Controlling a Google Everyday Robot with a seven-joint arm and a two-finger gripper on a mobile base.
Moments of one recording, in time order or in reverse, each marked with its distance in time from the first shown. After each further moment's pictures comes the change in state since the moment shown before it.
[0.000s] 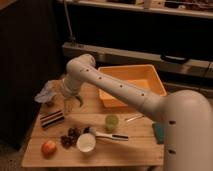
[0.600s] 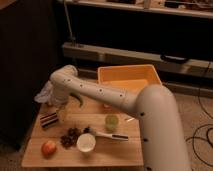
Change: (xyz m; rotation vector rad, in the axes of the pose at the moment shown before) arm 0.006 -0.007 0.088 0.141 -0.087 -0.072
